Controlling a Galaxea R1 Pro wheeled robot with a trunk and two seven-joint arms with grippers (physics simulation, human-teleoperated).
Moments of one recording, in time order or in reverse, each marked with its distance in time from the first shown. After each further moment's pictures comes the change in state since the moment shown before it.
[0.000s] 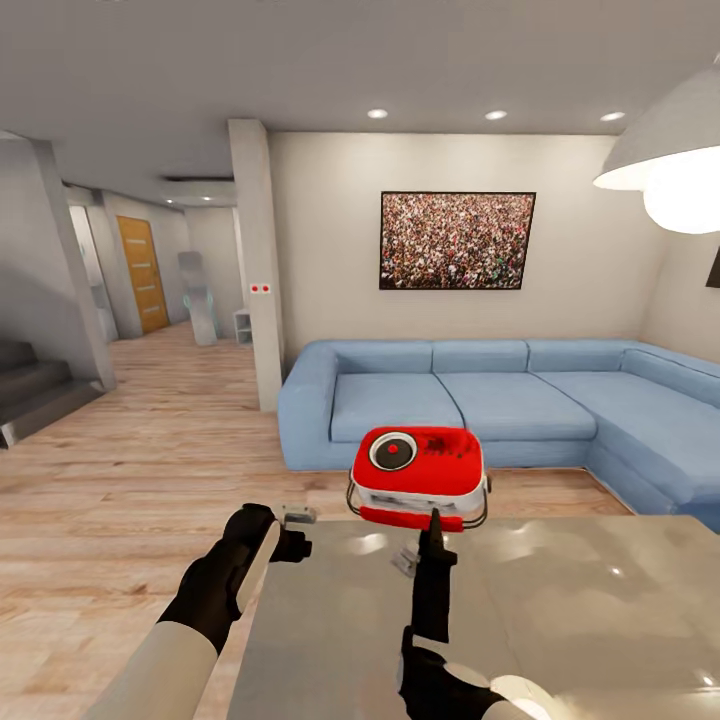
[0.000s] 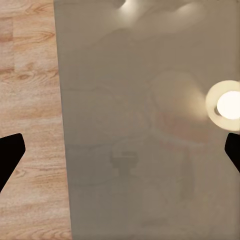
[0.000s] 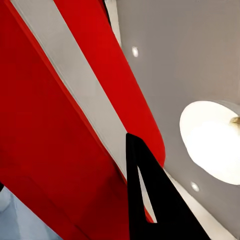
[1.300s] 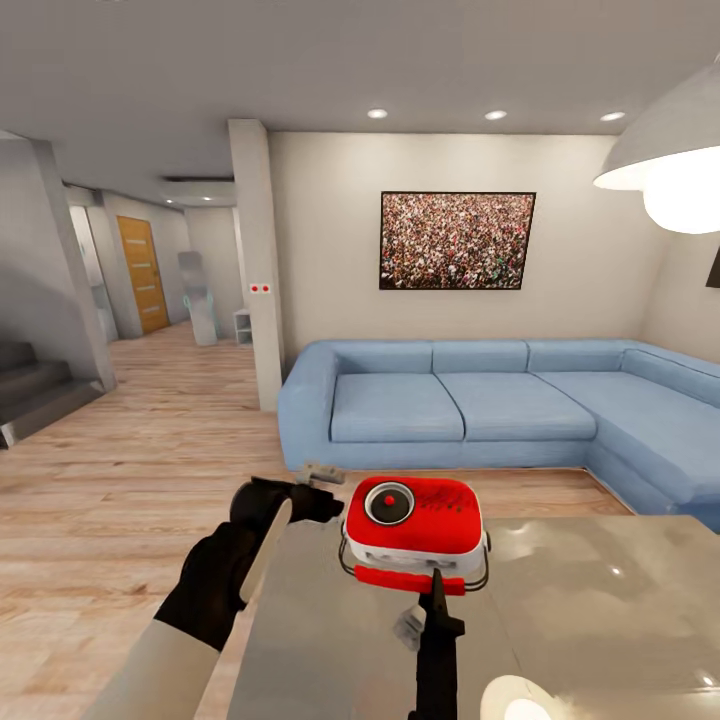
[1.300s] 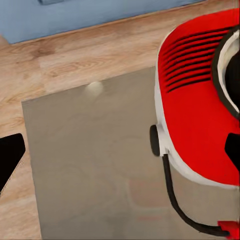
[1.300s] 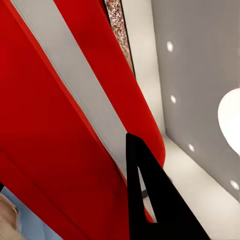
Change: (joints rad) left arm 0.000 -0.001 -0.132 -0.288 0.000 0.002 -0.131; right arm 0.166 0.000 0.007 0.010 -0.003 -0.117 -0.017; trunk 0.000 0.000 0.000
